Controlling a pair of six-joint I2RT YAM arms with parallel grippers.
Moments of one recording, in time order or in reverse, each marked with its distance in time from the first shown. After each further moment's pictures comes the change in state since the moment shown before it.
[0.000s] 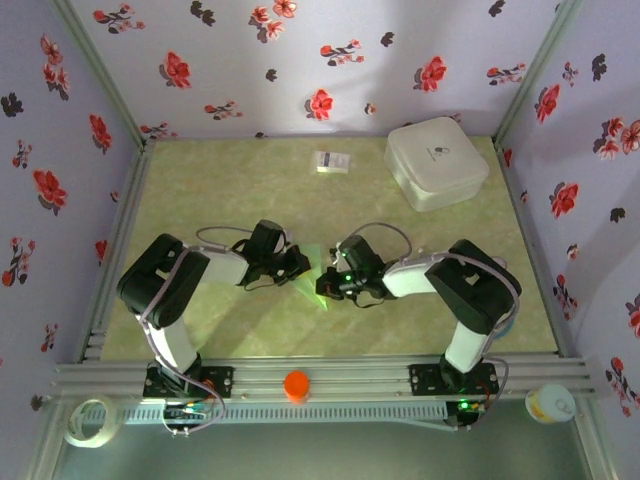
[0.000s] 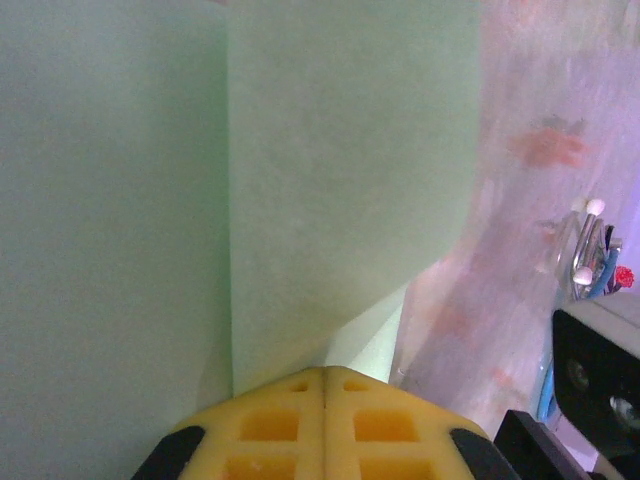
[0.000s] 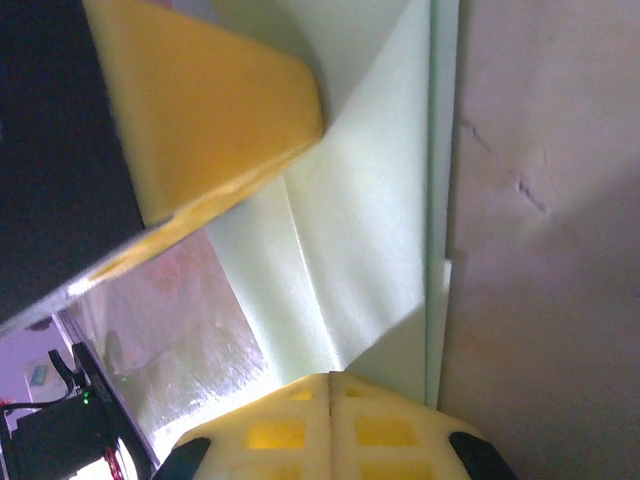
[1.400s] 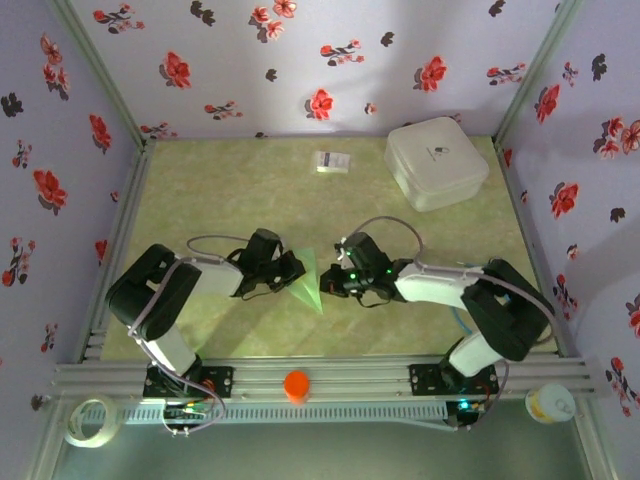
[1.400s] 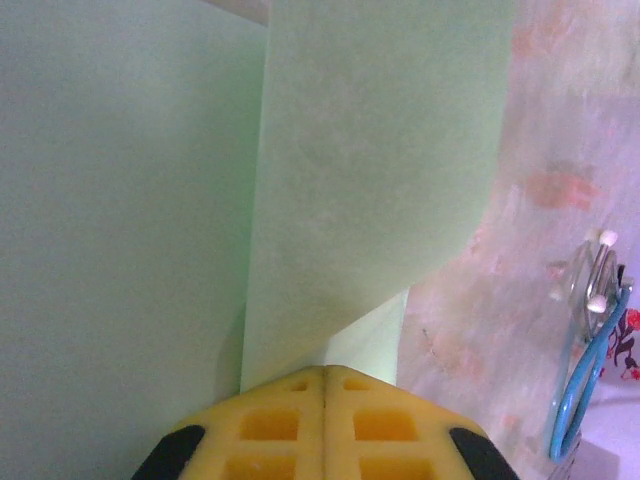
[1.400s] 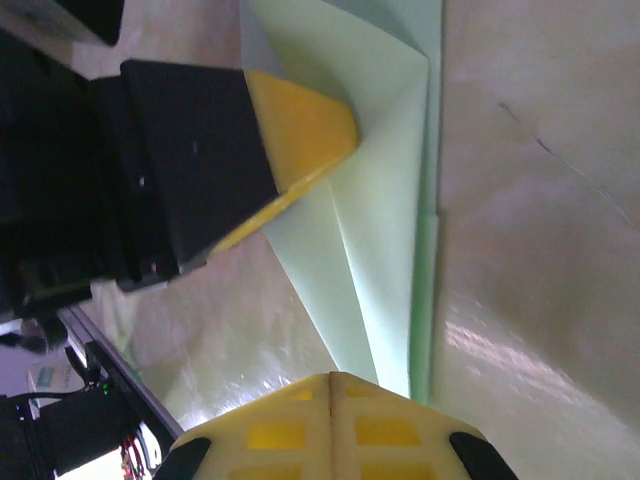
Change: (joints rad) left arm -0.041 -0.095 -0.109 0.050 -0.134 -0.089; right arm 0.026 -0.177 0.029 -0.176 0.095 0.006
